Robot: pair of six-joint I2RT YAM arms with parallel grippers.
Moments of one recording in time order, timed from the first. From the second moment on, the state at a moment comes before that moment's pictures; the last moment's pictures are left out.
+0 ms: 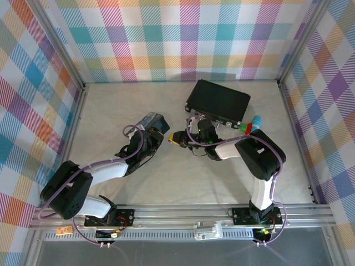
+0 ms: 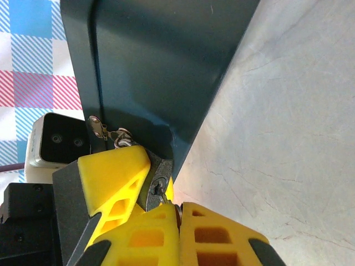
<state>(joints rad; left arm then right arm) -0.58 1.39 0.53 0.39 -0.07 -1.34 0.65 1.88 0.81 0.75 -0.63 1.18</state>
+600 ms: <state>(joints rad) -0.56 1.42 0.47 0.55 -0.09 -1.30 0.63 1.94 0.94 0.65 -0.71 1.15</state>
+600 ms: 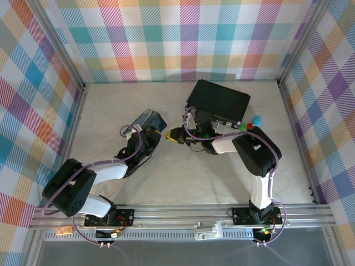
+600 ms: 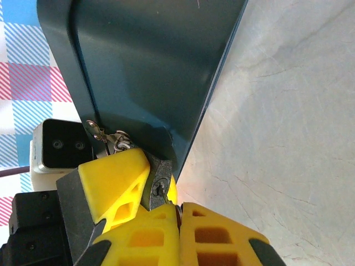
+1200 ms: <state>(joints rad) -0.52 1.35 0.46 0.48 0.01 -1.28 0.61 1.84 0.75 0.76 -0.67 1.14</state>
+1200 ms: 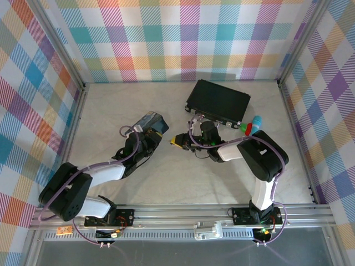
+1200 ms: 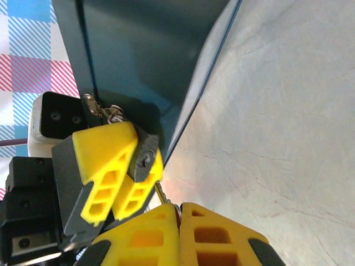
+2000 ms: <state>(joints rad) -0.38 1.45 0.46 0.71 0.40 -1.30 0.62 1.78 0.69 0.87 -0.55 1.14</state>
